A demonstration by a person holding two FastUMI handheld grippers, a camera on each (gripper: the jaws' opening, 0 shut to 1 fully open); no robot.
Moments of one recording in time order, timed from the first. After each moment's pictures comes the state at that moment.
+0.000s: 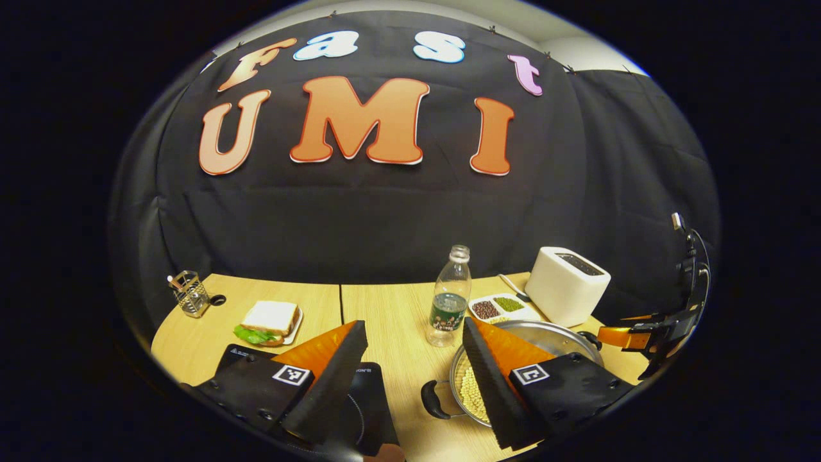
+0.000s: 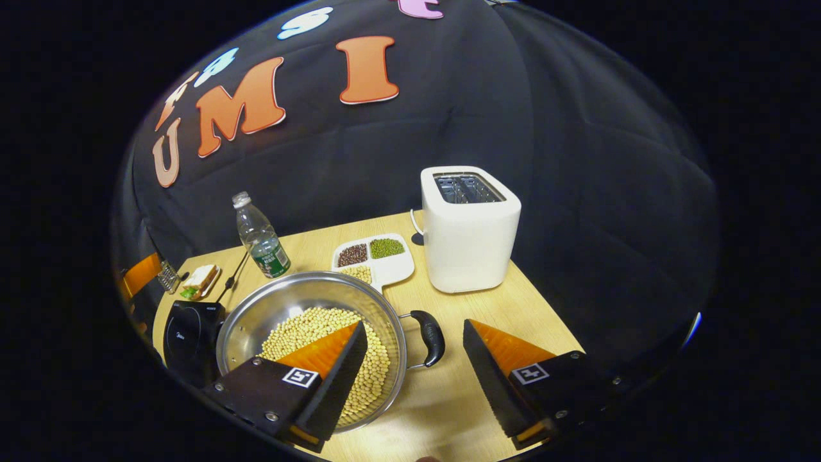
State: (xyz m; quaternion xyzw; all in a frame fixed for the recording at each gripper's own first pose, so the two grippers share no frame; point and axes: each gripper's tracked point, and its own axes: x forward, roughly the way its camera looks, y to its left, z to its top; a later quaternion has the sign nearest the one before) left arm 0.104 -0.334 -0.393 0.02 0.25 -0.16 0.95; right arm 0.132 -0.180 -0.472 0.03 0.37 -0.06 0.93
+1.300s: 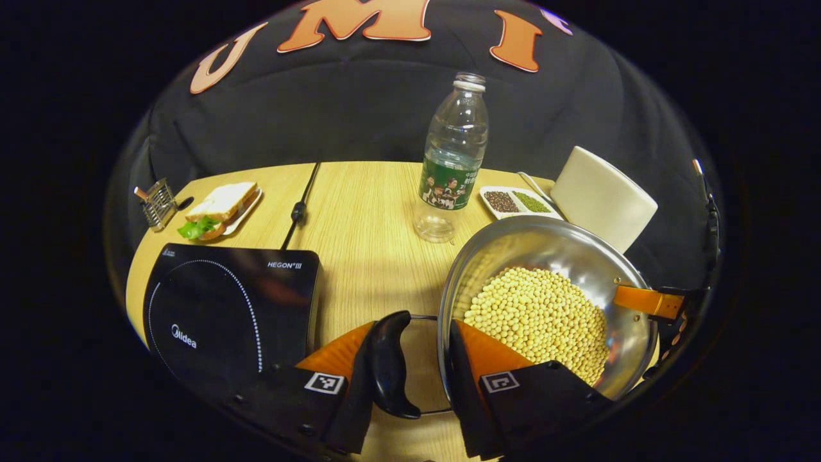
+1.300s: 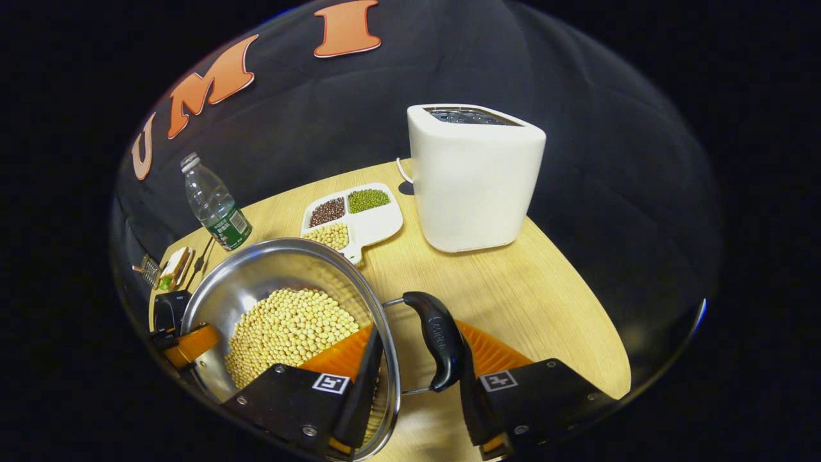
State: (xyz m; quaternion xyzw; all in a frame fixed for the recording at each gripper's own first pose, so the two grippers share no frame) left arm 0.059 -0.367 -0.555 0.01 0.45 -0.12 0.88; right arm 0.134 -0.179 -0.531 0.04 0.44 -0.08 0.89
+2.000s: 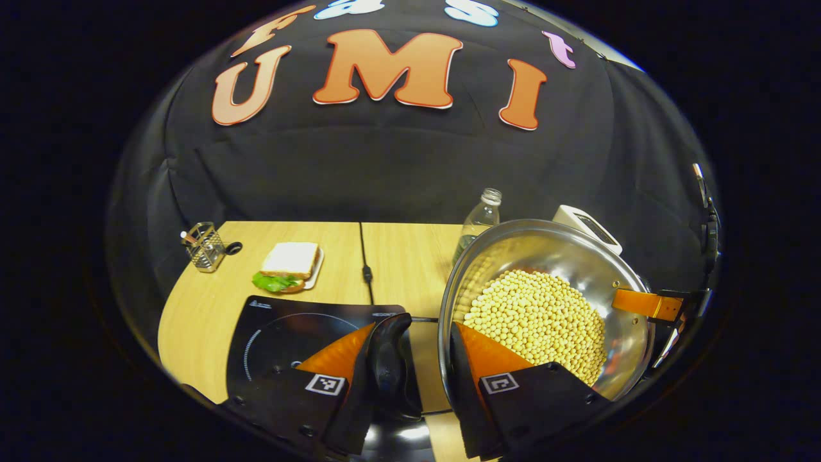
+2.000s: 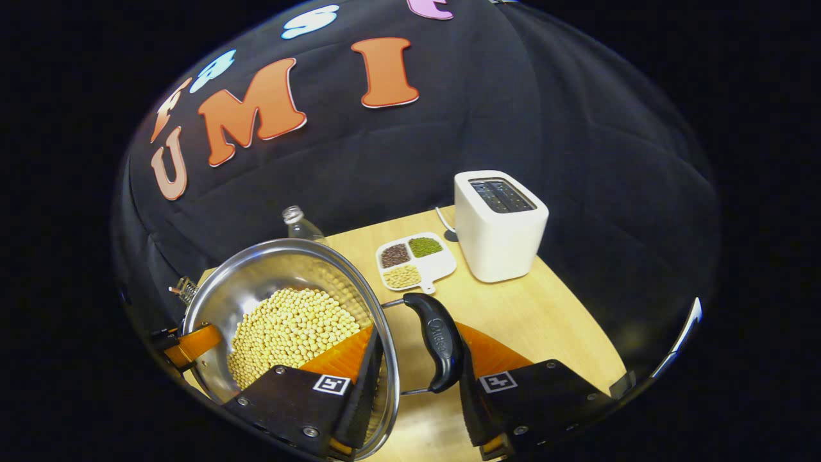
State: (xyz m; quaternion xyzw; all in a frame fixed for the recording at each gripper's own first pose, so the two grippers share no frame) left arm 0.064 -0.263 -0.397 0.01 0.38 -0.11 0.92; right arm 0.109 -0.073 -0.397 0.06 0.38 -0.06 0.92
